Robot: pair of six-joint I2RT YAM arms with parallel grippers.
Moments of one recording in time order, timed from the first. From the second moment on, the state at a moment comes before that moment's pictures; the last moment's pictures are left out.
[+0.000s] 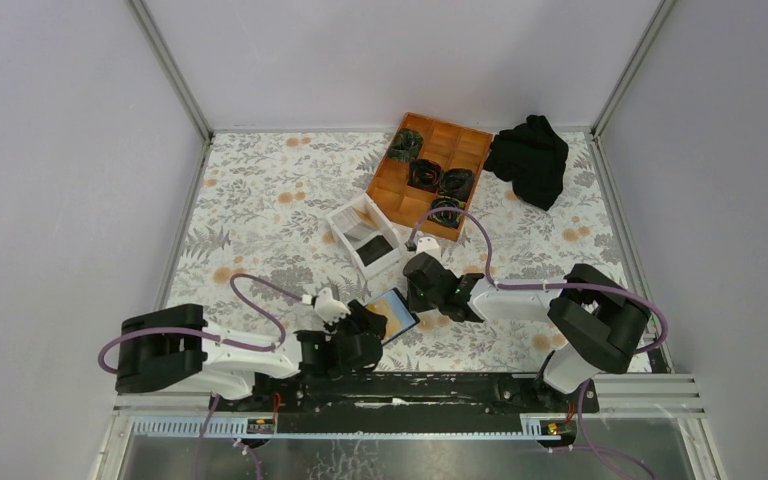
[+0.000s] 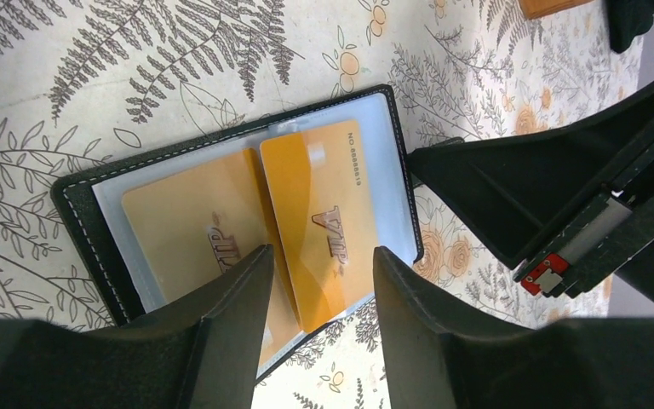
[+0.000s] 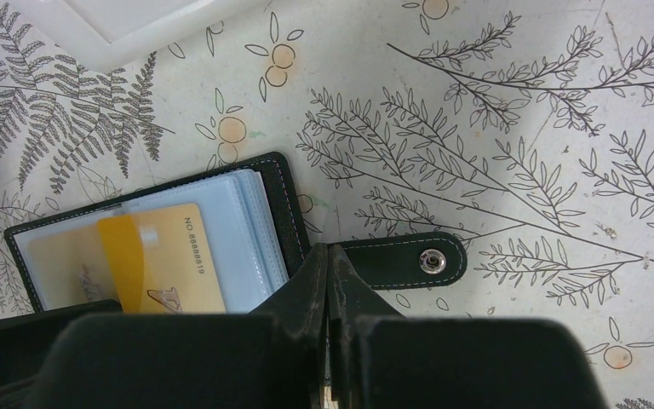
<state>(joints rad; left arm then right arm) -1.37 1.29 0.35 0.00 -0.81 -1.66 0.96 1.58 0.71 -0.01 0.22 0.64</state>
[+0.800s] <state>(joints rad) -1.37 1.21 0.38 -0.18 -0.84 -1.46 0.96 1.58 0.71 -0.01 0.22 0.64</state>
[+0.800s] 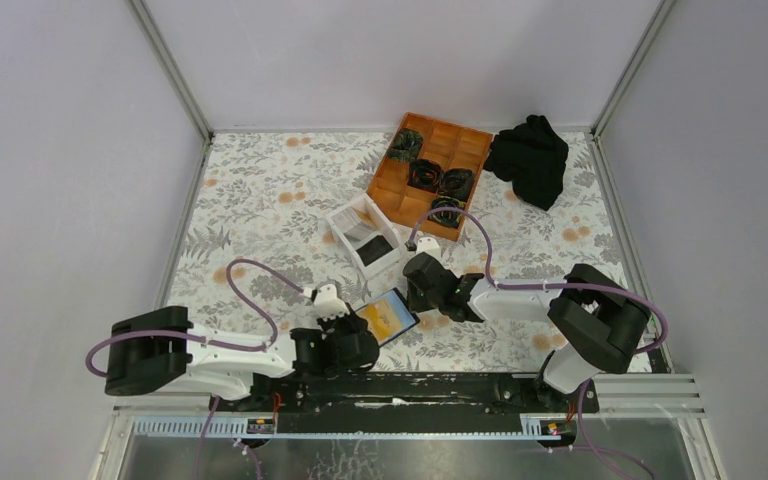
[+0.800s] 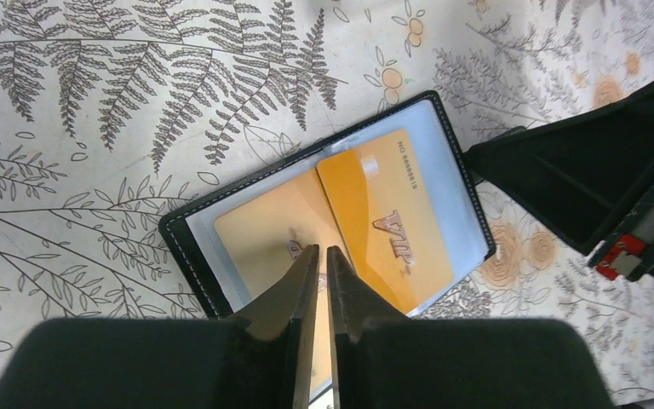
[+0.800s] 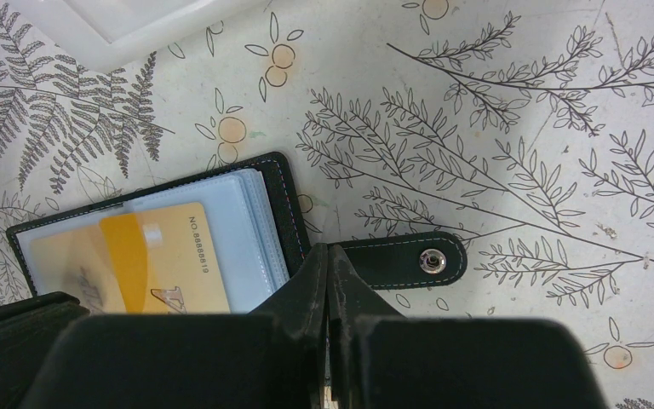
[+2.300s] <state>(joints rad) -1.37 1.37 0.53 -0.29 -0.81 -1.33 0.96 1.58 0.71 -0.01 0.22 0.64</state>
